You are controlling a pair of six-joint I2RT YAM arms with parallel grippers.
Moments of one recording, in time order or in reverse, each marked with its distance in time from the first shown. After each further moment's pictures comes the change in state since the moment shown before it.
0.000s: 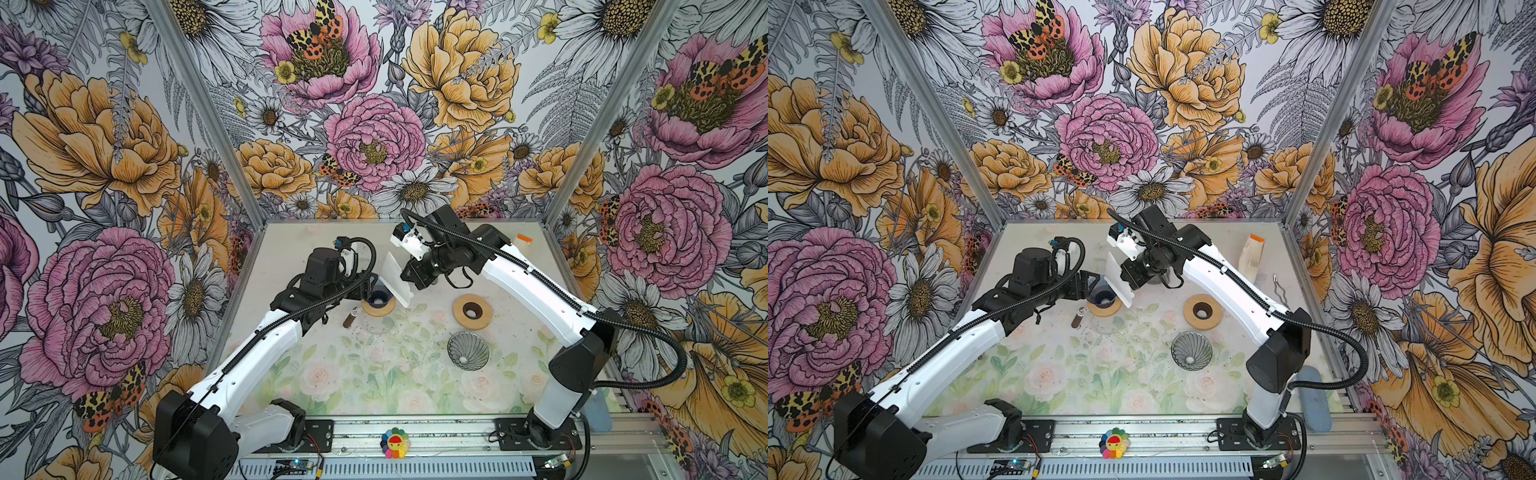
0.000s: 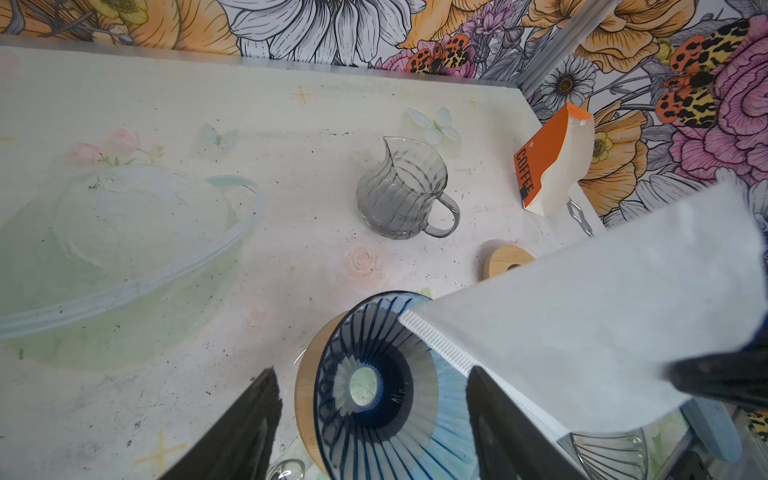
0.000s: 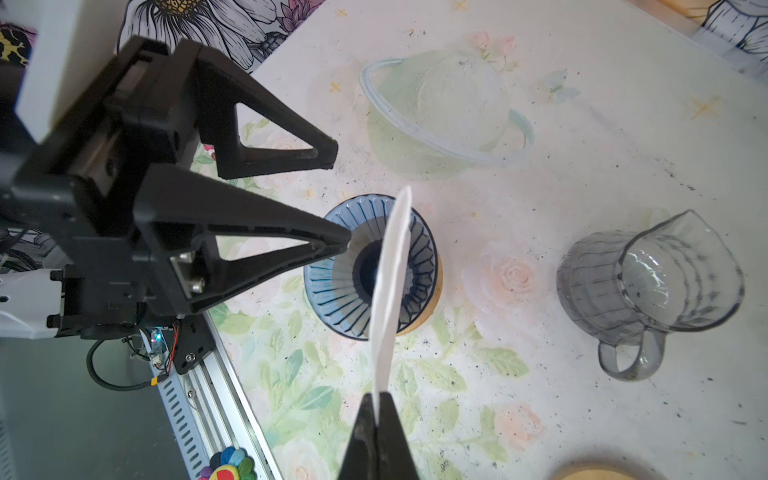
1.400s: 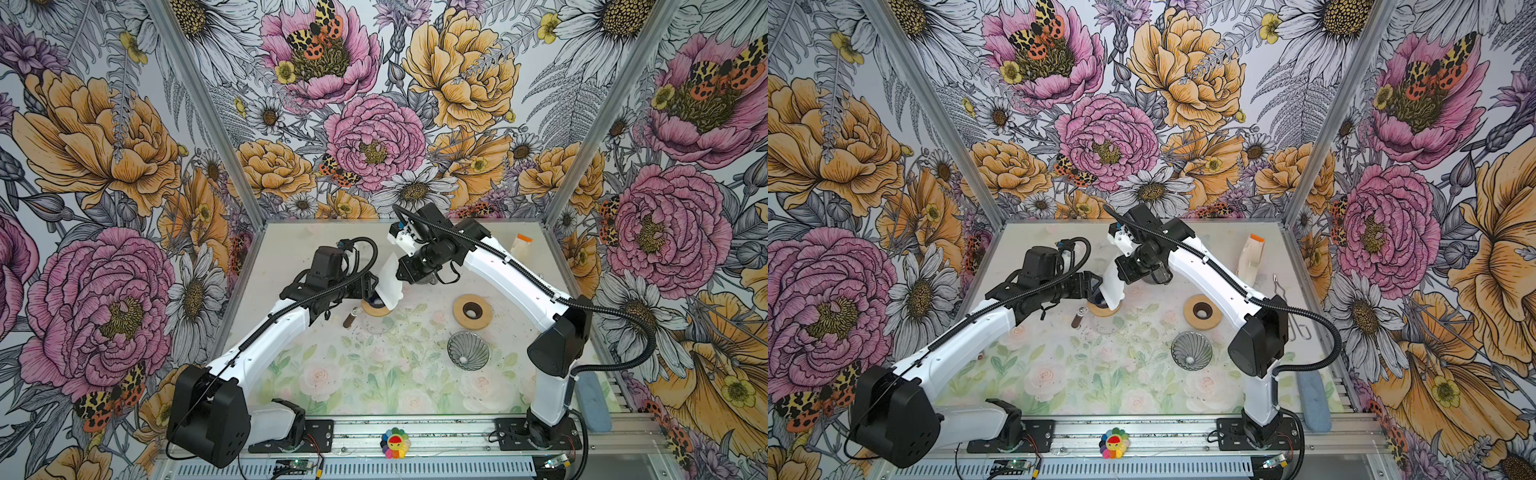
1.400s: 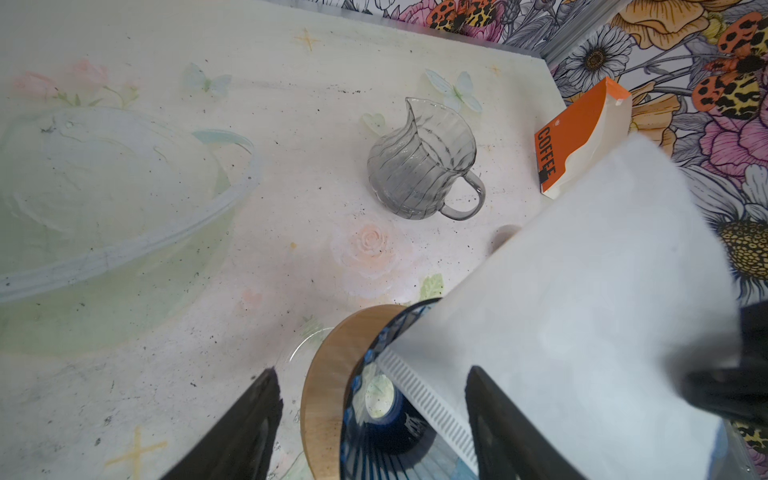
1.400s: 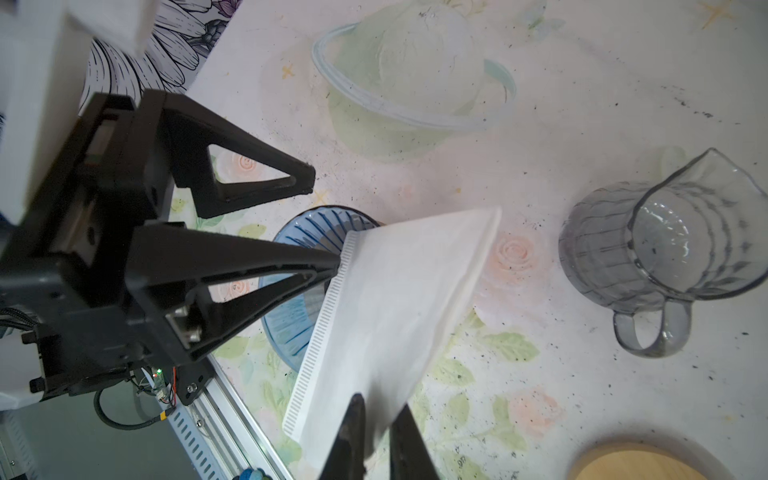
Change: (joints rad) left arm 0.037 0.106 0.000 0.016 0.063 -0.027; right arm 0.000 0.138 0.131 -0.071 0.045 0.134
